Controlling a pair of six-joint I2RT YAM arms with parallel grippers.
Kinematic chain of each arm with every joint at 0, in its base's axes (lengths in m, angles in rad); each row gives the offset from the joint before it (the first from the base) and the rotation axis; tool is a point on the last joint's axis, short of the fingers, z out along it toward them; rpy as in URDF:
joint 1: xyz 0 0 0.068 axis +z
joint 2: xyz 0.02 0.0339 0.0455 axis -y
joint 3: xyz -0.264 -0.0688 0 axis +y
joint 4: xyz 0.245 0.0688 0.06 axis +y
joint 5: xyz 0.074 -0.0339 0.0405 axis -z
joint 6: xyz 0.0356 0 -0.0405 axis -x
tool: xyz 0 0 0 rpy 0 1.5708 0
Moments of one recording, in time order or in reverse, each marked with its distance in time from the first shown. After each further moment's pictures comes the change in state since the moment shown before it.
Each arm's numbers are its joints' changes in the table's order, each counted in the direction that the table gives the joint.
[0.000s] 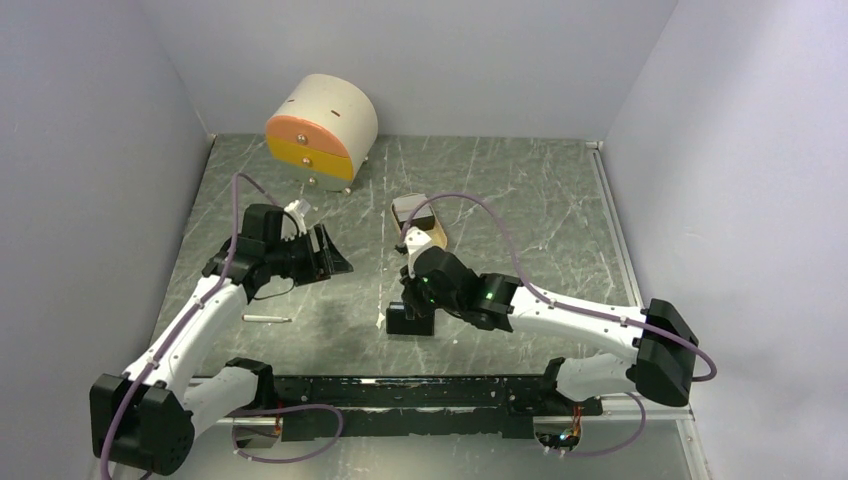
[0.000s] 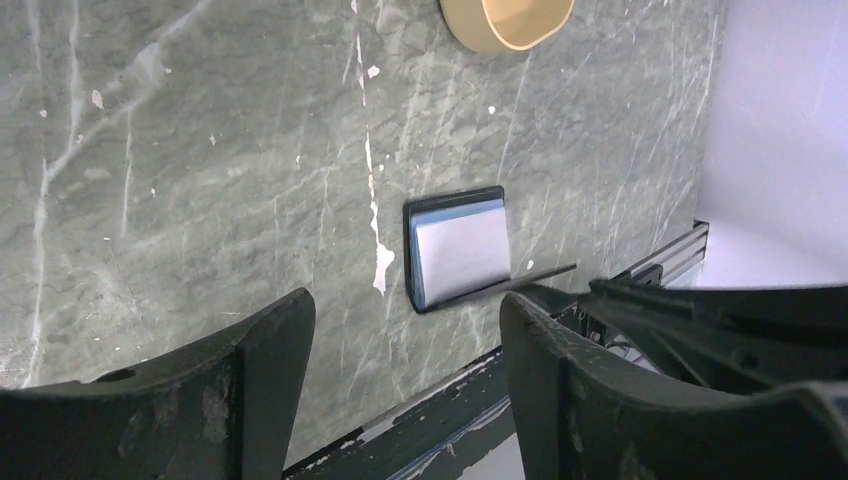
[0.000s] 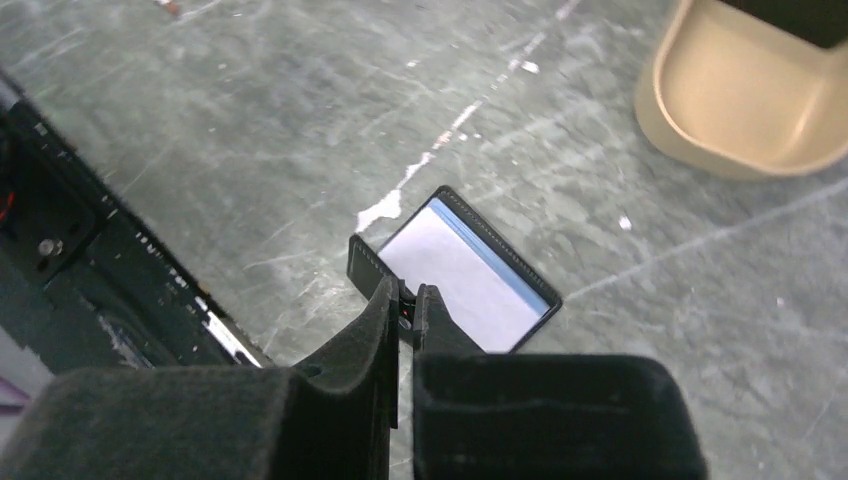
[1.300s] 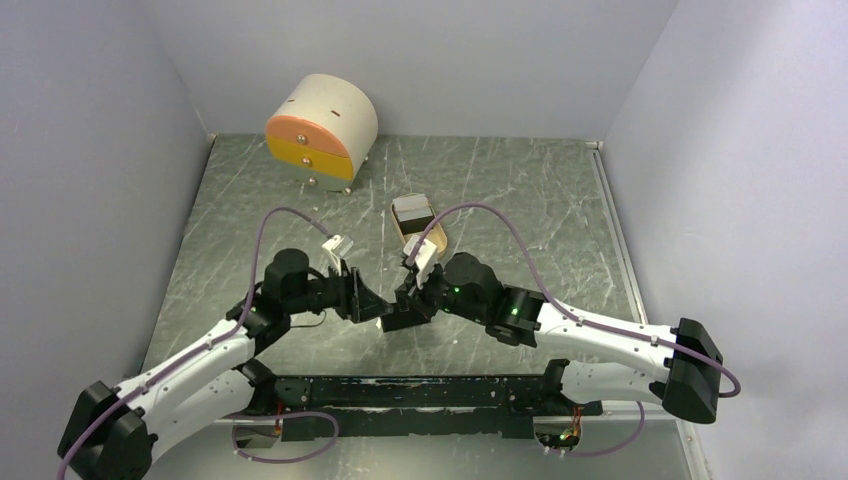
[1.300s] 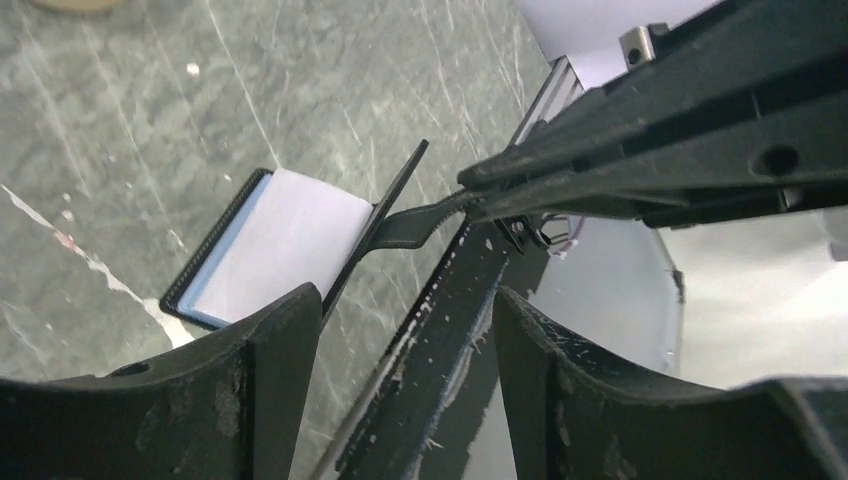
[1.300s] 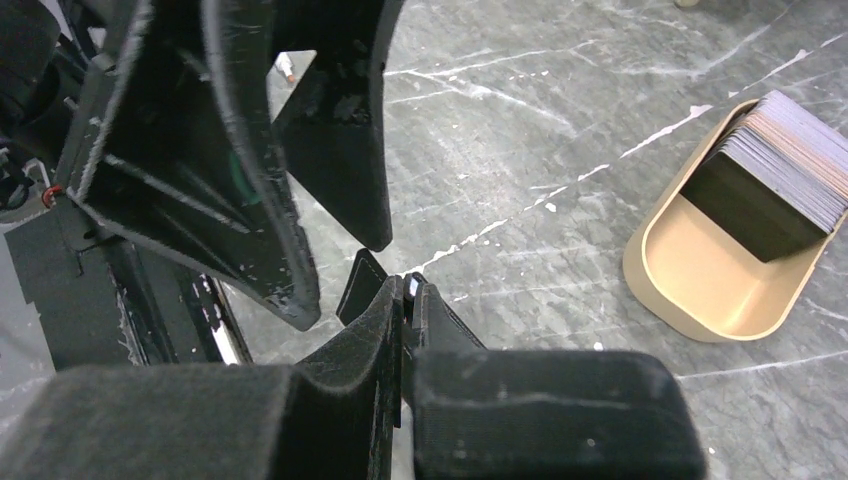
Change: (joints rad) left arm -0.362 0.131 0.311 -0.583 0.166 0.074; right arm 0.018 0.177 0.130 -0.264 -0.147 0.318
